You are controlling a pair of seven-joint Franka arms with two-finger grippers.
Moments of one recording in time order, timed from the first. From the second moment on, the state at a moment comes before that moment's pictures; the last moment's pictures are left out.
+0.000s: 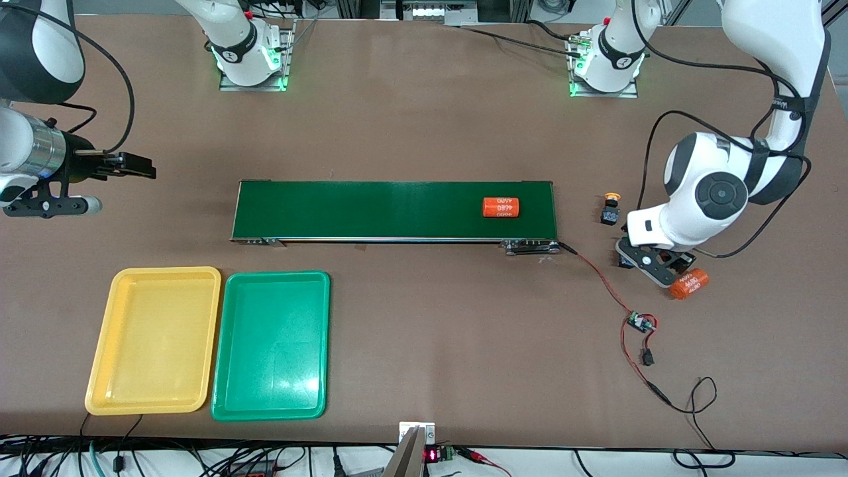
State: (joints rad) left arm 0.06 0.37 -0.13 -1.98 0.22 2.26 0.40; right arm -0.03 0.11 0.00 -1.70 0.01 1.55 -0.06
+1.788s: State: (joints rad) left arm 0.07 0.50 -0.11 -1.91 -0.07 2.24 0.22; right arm -0.03 0.11 0.00 -1.70 0.01 1.55 -0.06
